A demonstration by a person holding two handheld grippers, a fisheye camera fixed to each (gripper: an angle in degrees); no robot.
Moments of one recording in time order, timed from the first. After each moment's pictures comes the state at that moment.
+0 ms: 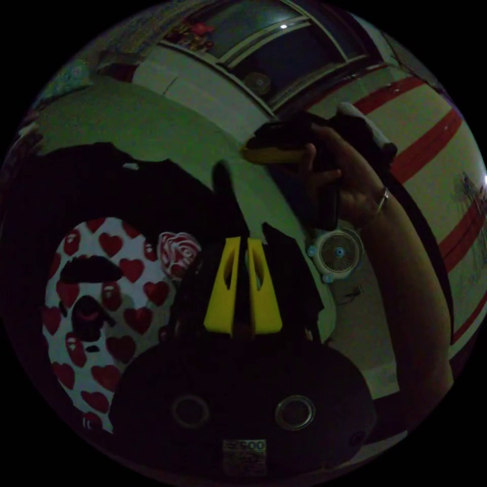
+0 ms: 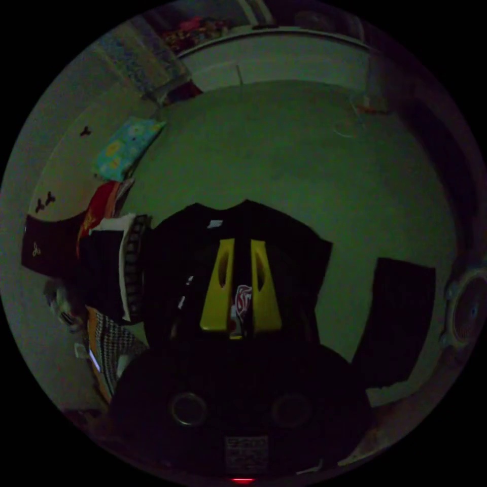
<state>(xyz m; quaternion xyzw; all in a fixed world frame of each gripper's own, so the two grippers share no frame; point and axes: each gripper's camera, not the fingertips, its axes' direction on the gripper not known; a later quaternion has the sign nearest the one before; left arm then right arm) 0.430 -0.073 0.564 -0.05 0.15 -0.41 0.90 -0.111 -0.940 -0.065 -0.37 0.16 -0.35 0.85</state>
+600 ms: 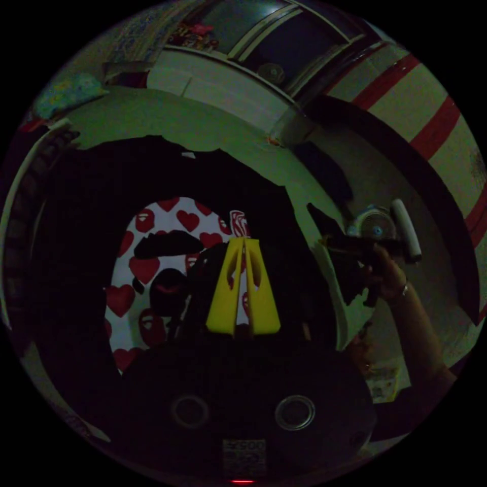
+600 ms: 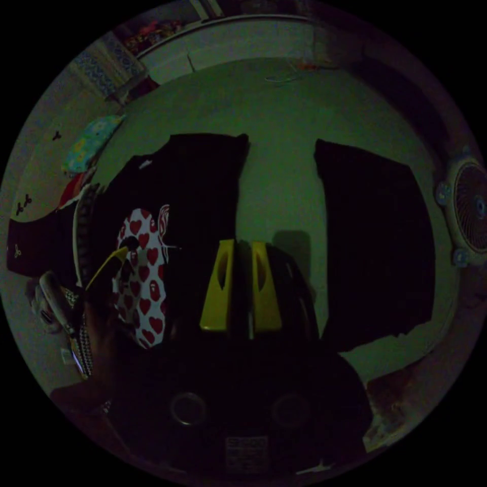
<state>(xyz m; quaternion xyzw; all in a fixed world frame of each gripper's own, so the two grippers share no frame) 0.369 0.004 0.467 -0.11 0.07 -0.37 0.92 0.038 -0.832 -0.117 -0.35 0.23 -0.29 0.86</state>
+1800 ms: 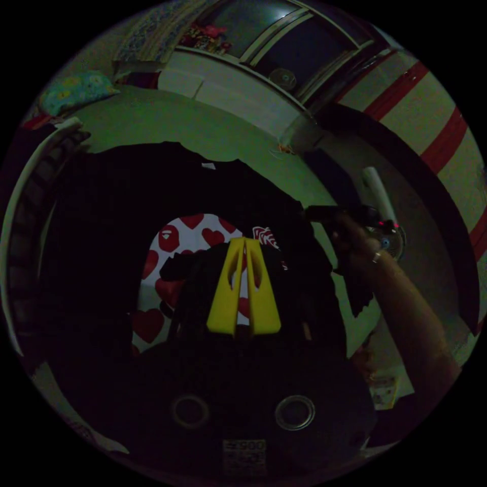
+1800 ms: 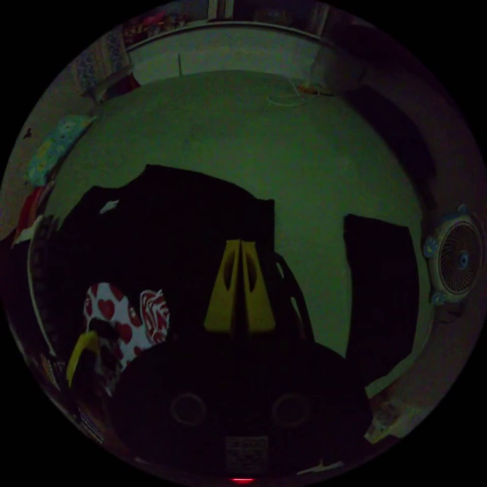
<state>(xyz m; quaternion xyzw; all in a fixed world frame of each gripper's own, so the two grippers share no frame) 0.354 0.099 0.252 -0.10 0.06 -0.38 0.92 0.132 -0.651 -0.071 -0.28 0.34 -0.34 0.83</state>
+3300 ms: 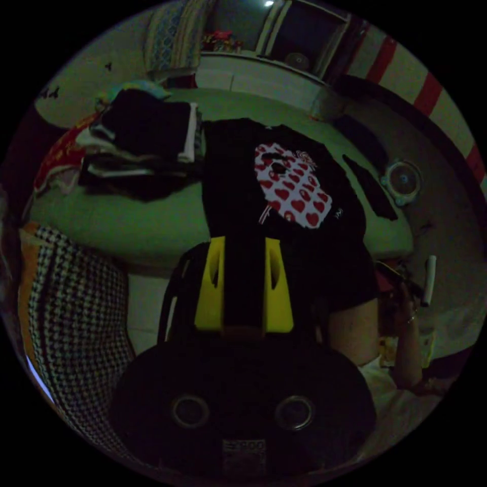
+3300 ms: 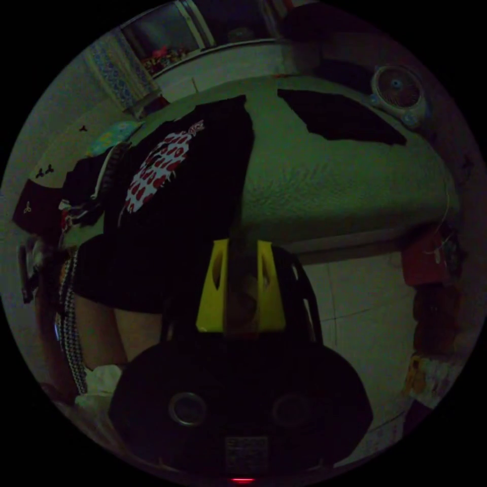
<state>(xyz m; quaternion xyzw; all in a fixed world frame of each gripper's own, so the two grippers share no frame) 0.633 0.395 -0.319 -0.23 -0.05 -0.34 0.91 0.572 -0.328 -0.707 -0.27 0.20 -0.27 0.90</state>
